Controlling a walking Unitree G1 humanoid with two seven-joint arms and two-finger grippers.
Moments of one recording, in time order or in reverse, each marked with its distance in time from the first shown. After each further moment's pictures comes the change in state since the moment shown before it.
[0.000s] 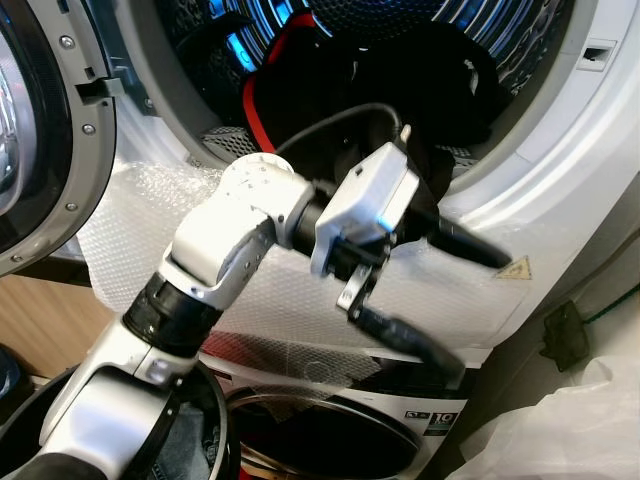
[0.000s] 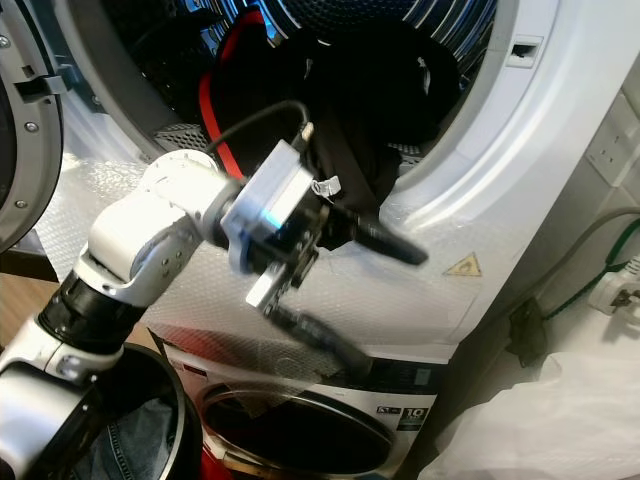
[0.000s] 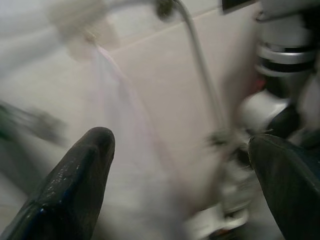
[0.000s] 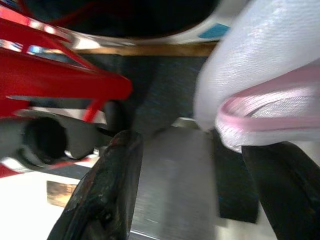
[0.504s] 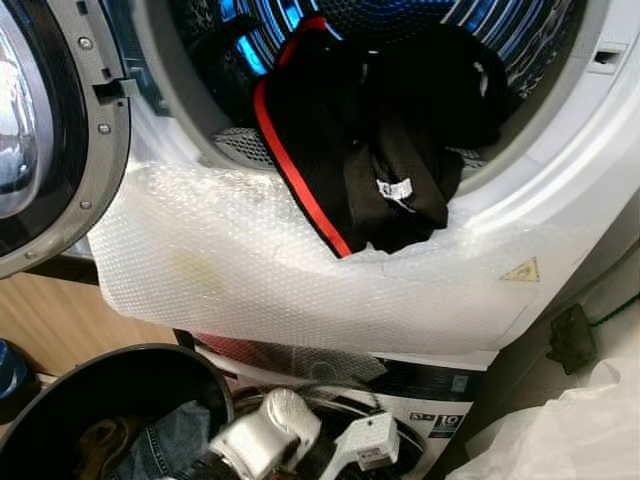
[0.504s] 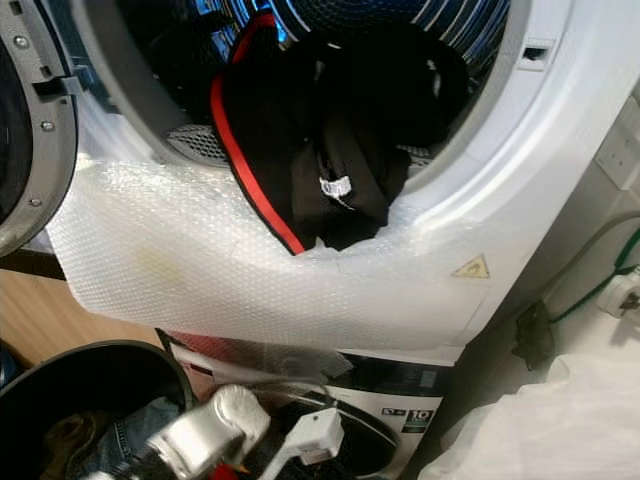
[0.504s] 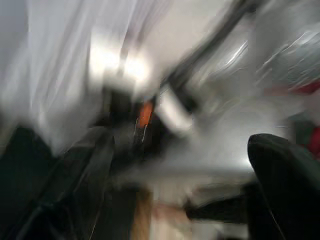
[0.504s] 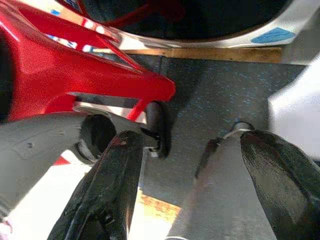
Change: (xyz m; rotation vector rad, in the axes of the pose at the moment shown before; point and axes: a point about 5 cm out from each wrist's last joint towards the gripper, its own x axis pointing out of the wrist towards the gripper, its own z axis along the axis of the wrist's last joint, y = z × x) left arm 0.079 -0.126 -0.244 -0.961 0.278 0.271; right arm 0.005 0.023 0.004 -0.009 -0.007 0.156
